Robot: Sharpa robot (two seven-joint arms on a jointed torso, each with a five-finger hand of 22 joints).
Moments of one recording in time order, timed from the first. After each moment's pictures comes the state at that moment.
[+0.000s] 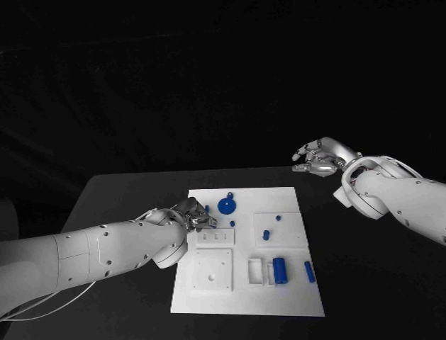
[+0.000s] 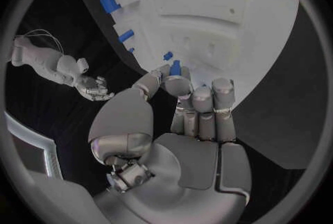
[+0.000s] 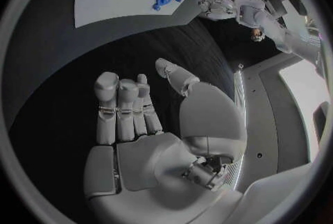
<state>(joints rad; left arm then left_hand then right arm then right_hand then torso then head) 1.22 -0.61 -0.24 1.28 -0.93 -0.52 -0.36 0.92 -0.05 0.57 -0.24 0.42 1.10 0.05 0.32 0.81 1.43 -0.12 0.96 0.70 1.15 -0.17 1.46 0.74 0.10 1.01 -0.16 1.21 1.28 1.32 -0.65 -0.04 1.08 -1.07 -0.36 0.08 1.02 -0.18 0.62 -0.22 0.28 0.87 0.14 0.28 0.48 0.98 0.03 1.15 1.08 1.24 -0.08 1.16 0.98 0.15 1.22 -0.08 0.99 1.31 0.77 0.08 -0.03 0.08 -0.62</state>
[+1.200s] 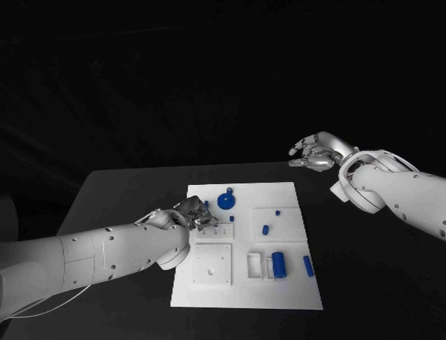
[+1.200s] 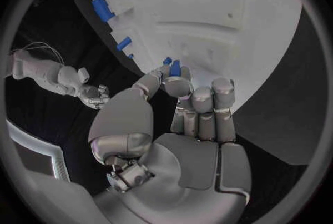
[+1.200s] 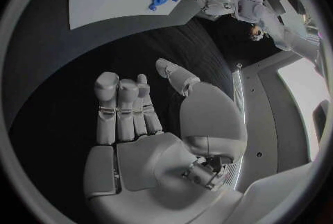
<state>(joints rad) 1.19 -0.59 -0.24 1.27 -1.02 -0.55 -0.36 0.92 -0.05 0.57 -0.23 0.41 1.10 0.05 0.33 0.81 1.42 -0.12 0.98 0.71 1.15 -0.17 1.46 0.74 0.09 1.01 -0.16 1.22 1.28 1.32 -0.65 -0.04 1.09 -1.07 -0.35 0.08 1.01 -0.18 0.62 -0.21 0.30 0.86 0.14 0.28 0.48 0.97 0.04 1.16 1.07 1.24 -0.08 1.16 0.98 0.15 1.22 -0.08 0.99 1.31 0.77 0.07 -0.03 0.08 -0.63</state>
